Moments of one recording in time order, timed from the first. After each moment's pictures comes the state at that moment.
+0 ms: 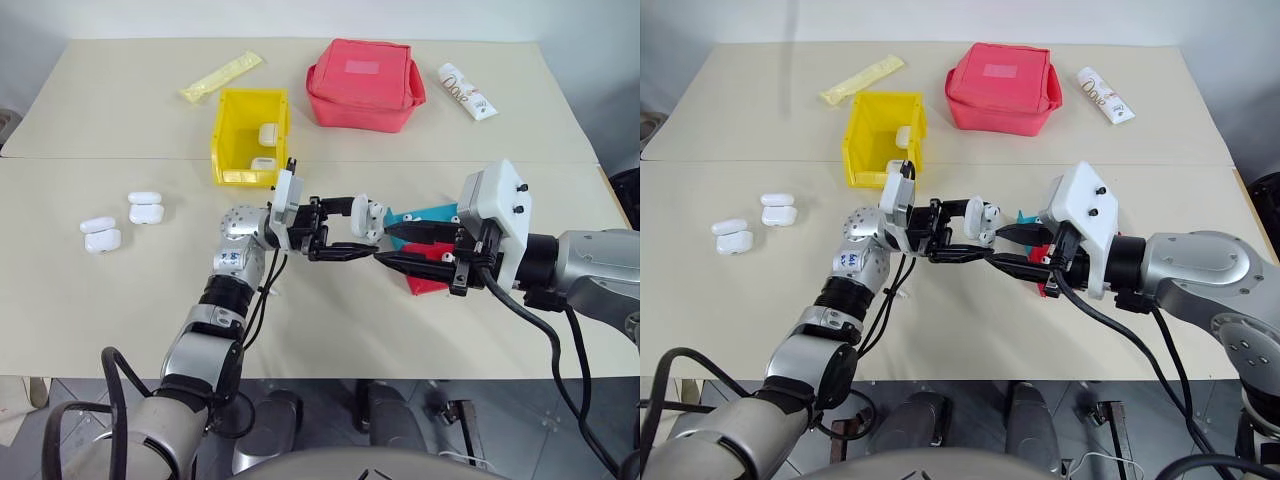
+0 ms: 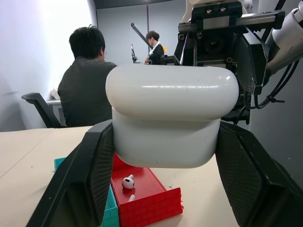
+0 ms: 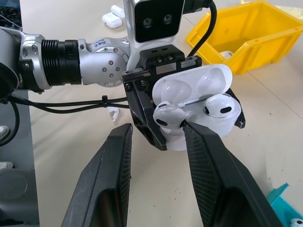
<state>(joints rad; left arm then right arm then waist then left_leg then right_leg) -0.80 0.10 -0.02 0.72 -0.45 -0.20 -1.50 -0.42 -0.94 -0.12 -0.75 1.05 0.98 0.54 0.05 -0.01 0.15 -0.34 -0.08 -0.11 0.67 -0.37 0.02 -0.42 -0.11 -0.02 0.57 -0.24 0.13</state>
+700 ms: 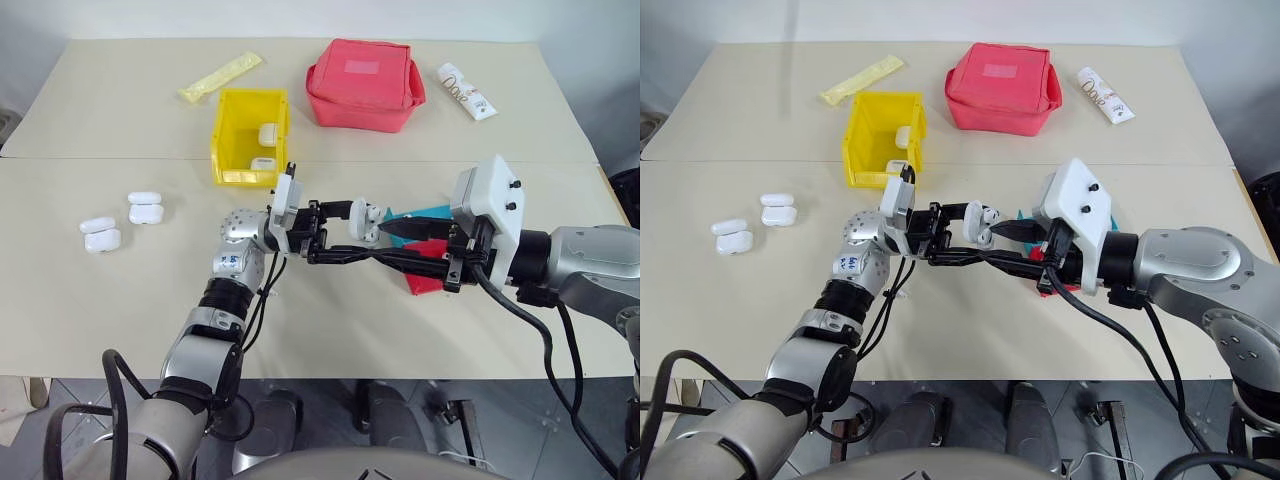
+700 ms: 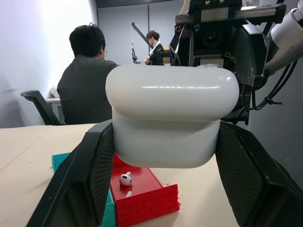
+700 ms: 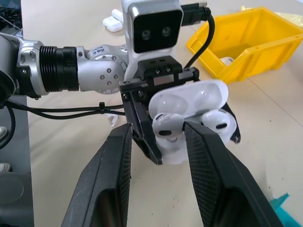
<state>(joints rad) -0.78 0.09 -0.03 0.71 -0.44 -0.20 -1.50 -0.45 -0.91 -0.09 -0.74 1.03 0.98 0.54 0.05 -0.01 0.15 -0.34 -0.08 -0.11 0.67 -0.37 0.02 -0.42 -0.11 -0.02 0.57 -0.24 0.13</state>
